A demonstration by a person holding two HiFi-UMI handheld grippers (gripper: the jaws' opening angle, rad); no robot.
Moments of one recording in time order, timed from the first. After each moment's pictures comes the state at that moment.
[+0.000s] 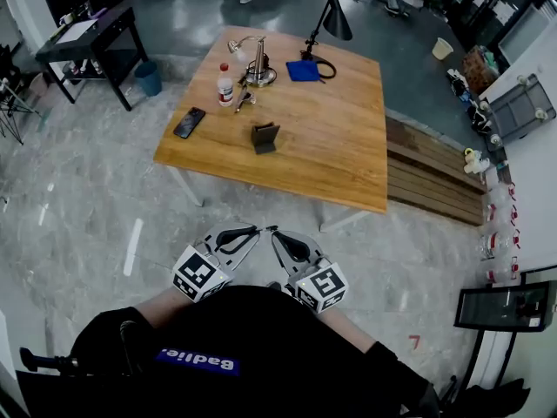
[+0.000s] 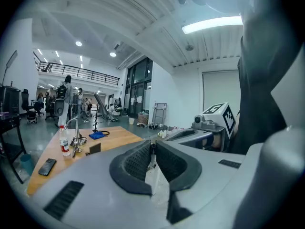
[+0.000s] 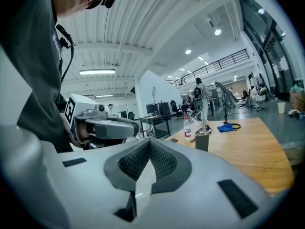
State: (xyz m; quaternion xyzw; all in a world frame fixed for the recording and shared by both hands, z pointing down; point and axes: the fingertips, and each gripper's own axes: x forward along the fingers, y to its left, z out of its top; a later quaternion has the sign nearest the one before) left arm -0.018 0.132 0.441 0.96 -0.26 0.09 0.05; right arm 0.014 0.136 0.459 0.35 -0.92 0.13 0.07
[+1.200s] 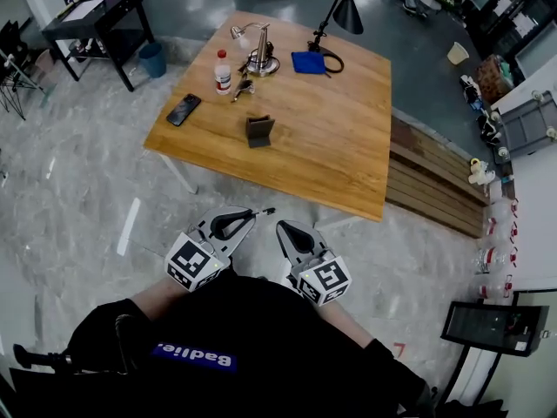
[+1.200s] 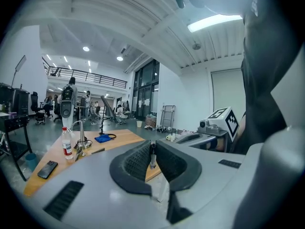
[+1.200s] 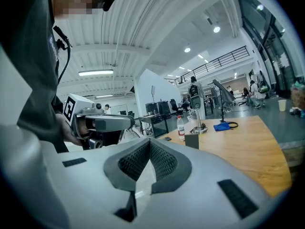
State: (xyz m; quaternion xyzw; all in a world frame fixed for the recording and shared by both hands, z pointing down) left arm 0.015 0.080 0.445 0.94 -0.32 0.08 0.05; right arm 0.072 0.088 0.477 0.35 -0.93 0.13 0.06
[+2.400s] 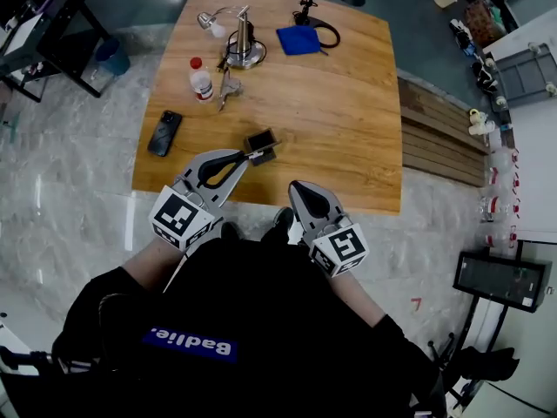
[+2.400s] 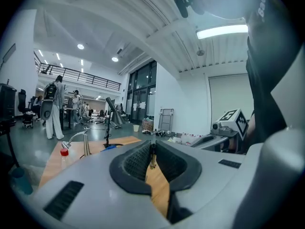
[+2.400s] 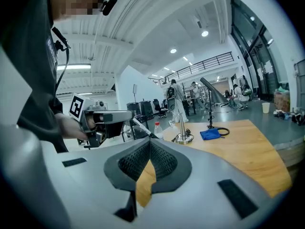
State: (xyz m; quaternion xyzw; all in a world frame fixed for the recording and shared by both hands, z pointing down) left arm -0.058 -0.186 0.431 0.96 -0.26 0.05 0.04; right arm 0.028 -0.134 0.476 0.45 -0.88 0.15 0.07
